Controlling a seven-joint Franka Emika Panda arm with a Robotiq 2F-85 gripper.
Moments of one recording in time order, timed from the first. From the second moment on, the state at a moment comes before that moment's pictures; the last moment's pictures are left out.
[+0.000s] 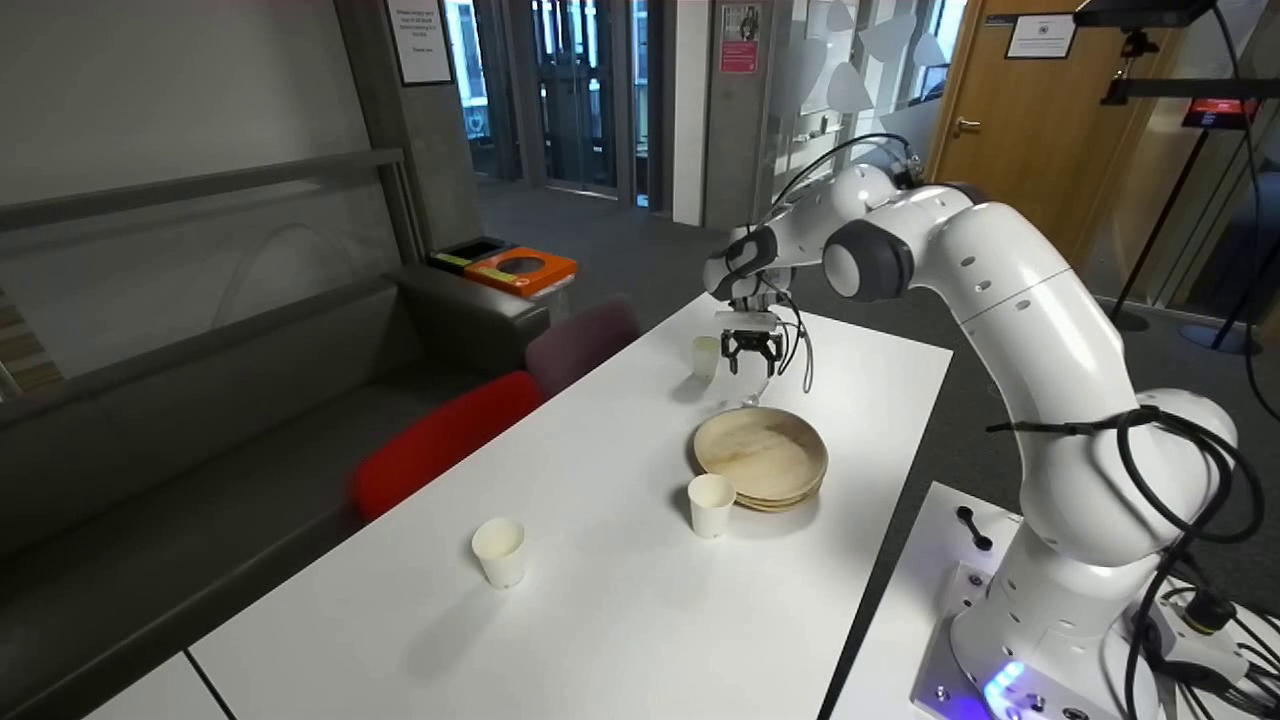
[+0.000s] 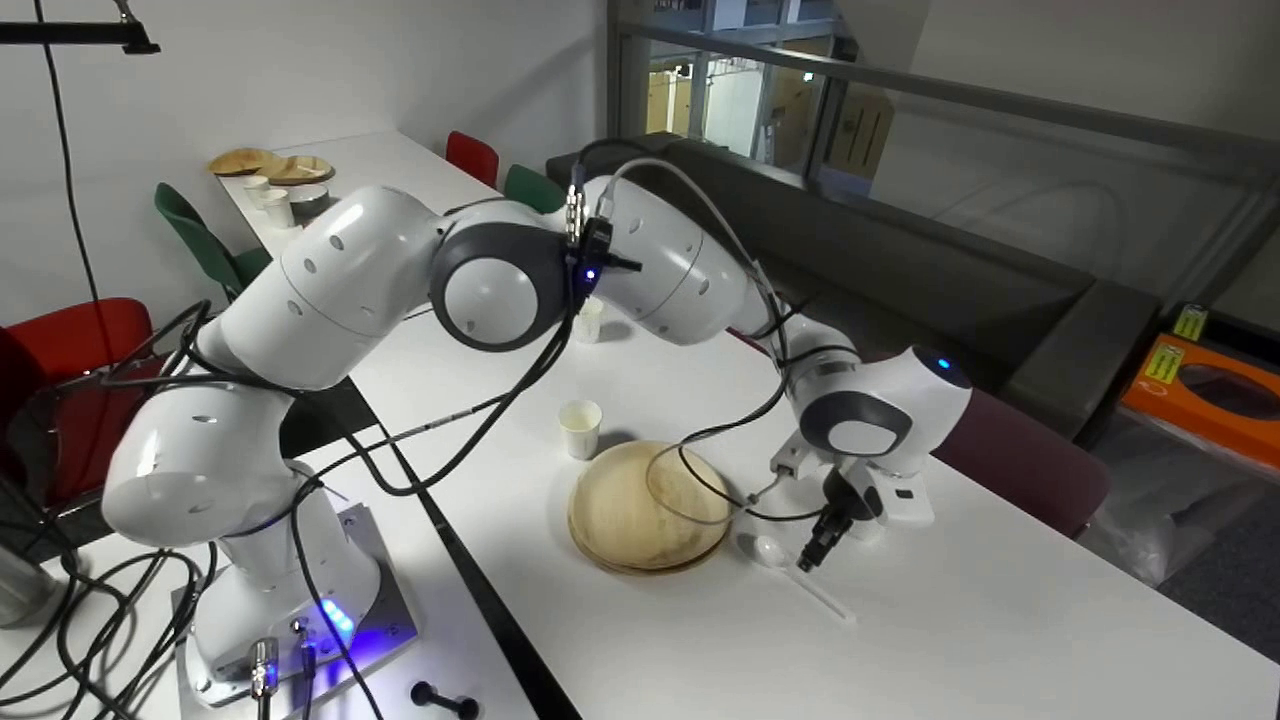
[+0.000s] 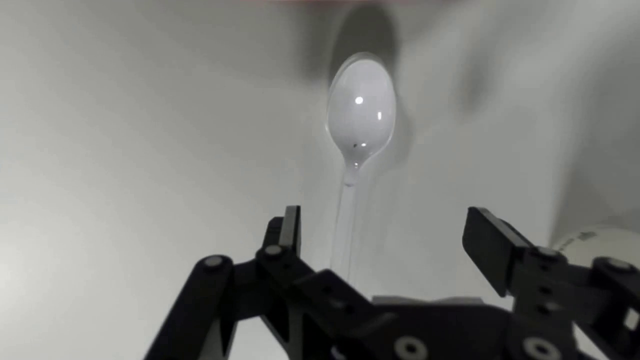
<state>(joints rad) -0.33 0.87 -0.30 -1.38 0.22 2.05 0.65</state>
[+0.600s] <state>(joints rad) -0.32 0.44 -0.28 -1.66 0.14 2.01 0.26</state>
